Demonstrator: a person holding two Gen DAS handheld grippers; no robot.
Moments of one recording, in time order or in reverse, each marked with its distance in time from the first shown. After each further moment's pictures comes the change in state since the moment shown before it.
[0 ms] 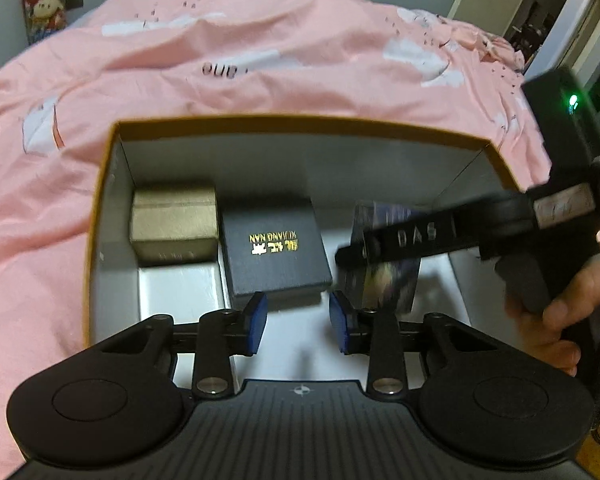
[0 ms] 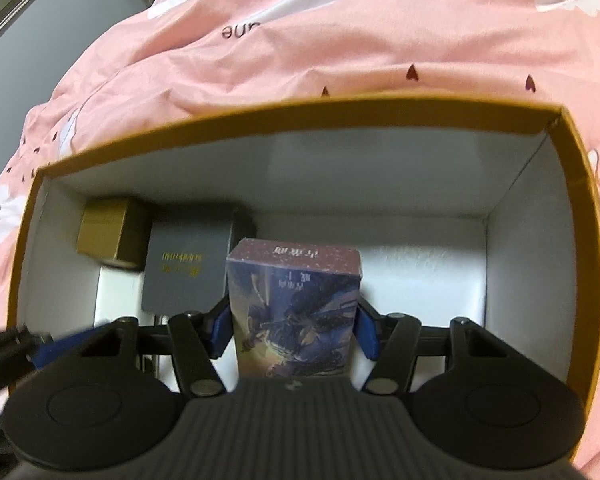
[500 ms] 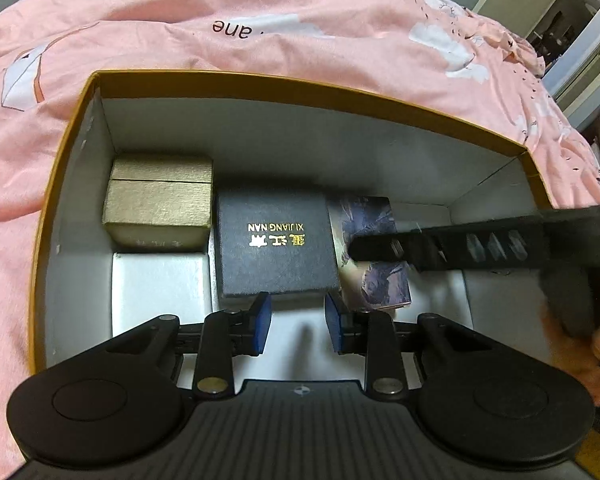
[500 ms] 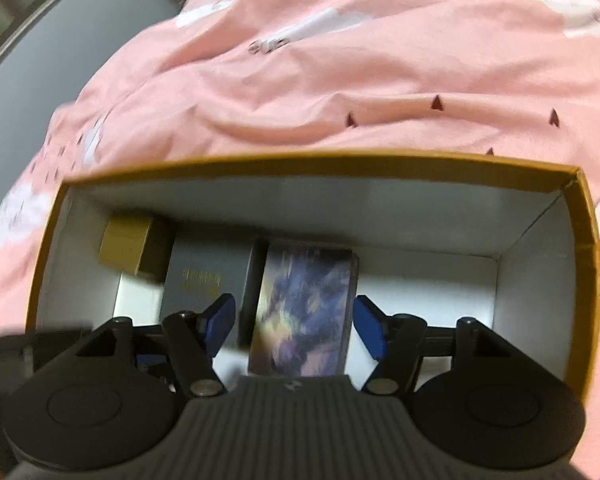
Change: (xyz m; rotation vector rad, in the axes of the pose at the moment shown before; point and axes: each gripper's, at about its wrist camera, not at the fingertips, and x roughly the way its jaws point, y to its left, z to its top) left arm 0.035 0.011 0.012 -0.095 0.085 -0.020; right arm -0.007 0.001 0.013 -0.095 -0.004 0.079
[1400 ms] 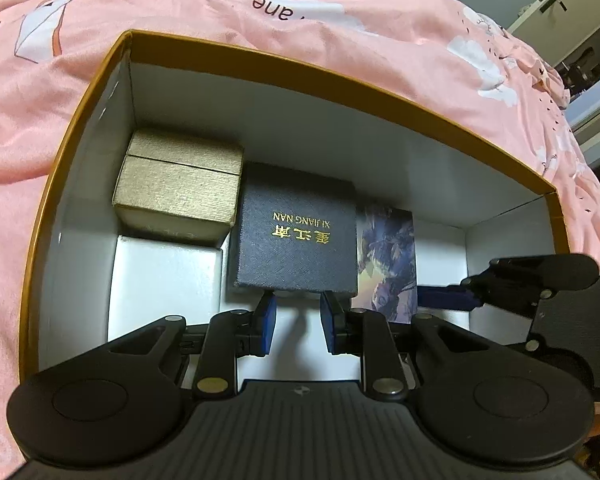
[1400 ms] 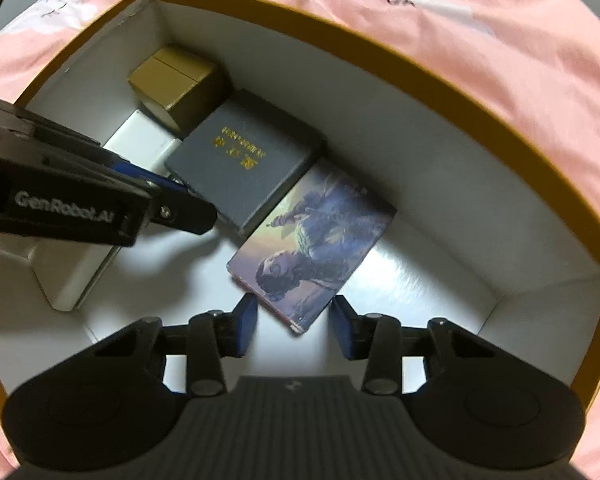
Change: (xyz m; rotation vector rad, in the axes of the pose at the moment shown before) left arm 0.010 0.021 0.005 -0.157 0.033 -0.021; right arm 0.017 0.035 -0.029 -0.529 0.149 -0.132
